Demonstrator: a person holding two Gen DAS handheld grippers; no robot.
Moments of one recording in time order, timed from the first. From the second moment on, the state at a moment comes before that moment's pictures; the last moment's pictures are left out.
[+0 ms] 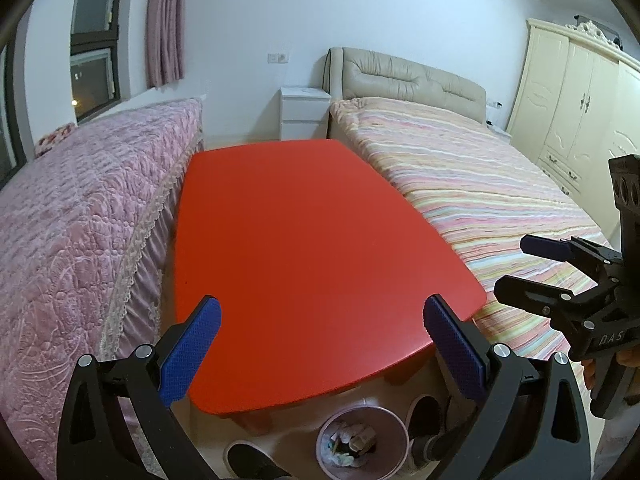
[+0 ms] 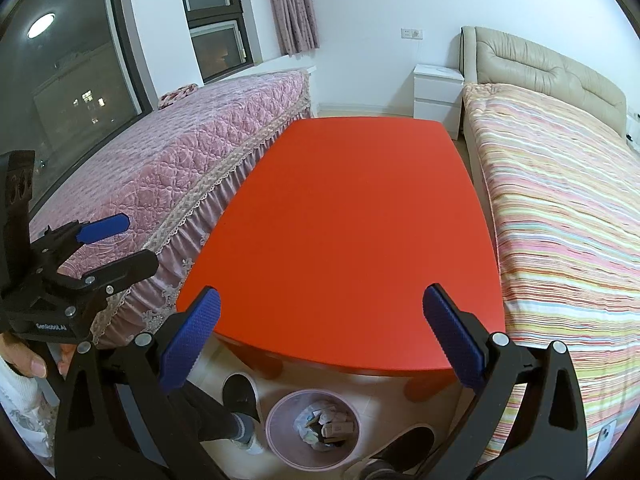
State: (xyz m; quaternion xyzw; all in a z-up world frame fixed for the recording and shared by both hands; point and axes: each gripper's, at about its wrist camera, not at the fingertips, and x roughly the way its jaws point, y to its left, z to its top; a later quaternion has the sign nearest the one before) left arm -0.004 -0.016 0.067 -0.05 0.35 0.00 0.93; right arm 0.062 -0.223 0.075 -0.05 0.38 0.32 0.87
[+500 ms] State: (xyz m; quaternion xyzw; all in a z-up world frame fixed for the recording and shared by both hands) left arm -0.004 -0.013 0.063 -0.05 0.36 0.00 0.93; right arm 0.063 -0.224 0.077 -0.05 0.38 0.31 0.87
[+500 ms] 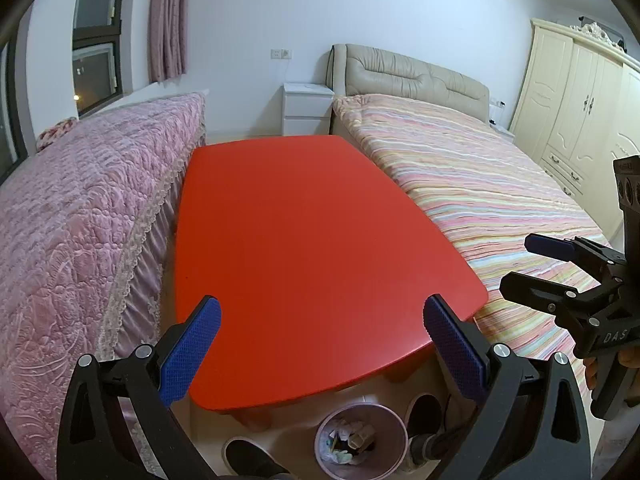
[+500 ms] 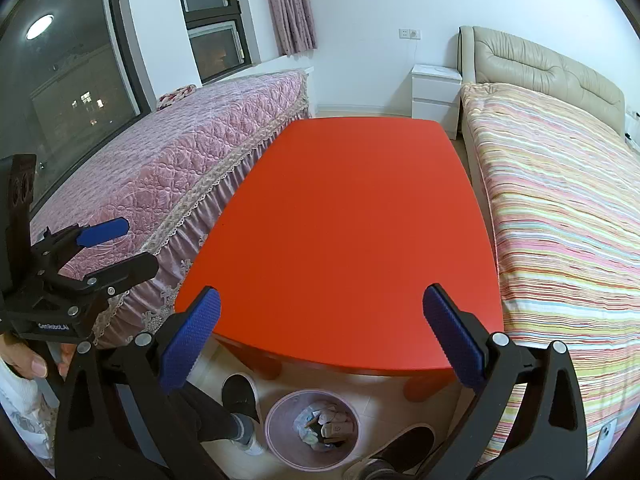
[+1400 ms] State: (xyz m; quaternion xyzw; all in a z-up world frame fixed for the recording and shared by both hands) left arm -0.002 -0.014 0.058 -0.05 0.37 0.00 0.93; right arm 0.065 -0.225 0.072 -0.05 0.39 0.31 0.87
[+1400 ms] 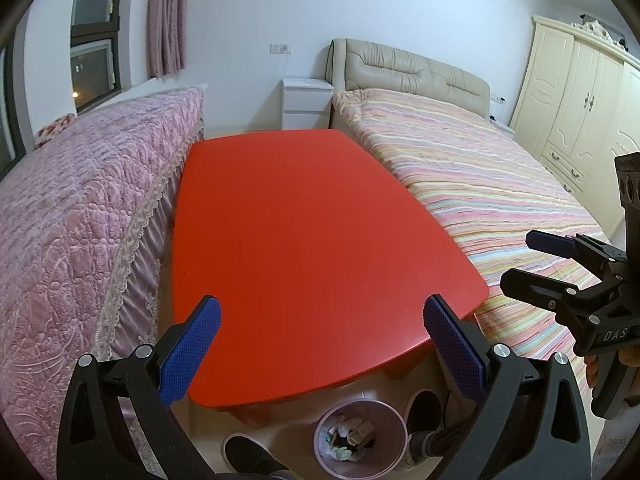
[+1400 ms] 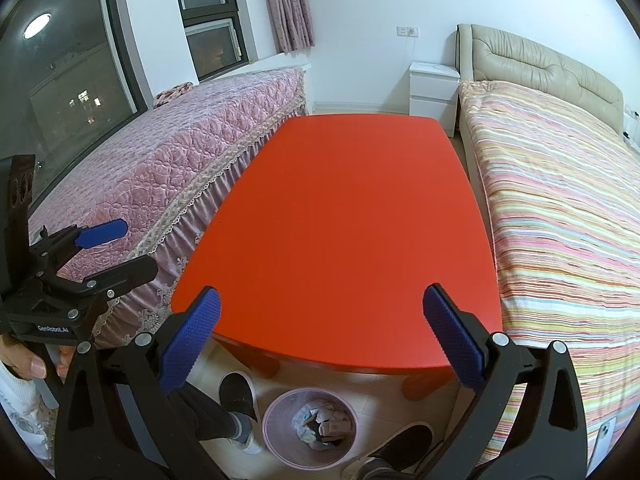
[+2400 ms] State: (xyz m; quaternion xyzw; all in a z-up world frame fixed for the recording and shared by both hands) left arm -0.001 -0.016 0.058 -0.05 0.37 0.00 0.93; right arm 0.065 -0.228 0.070 -0.05 0.39 0.31 0.87
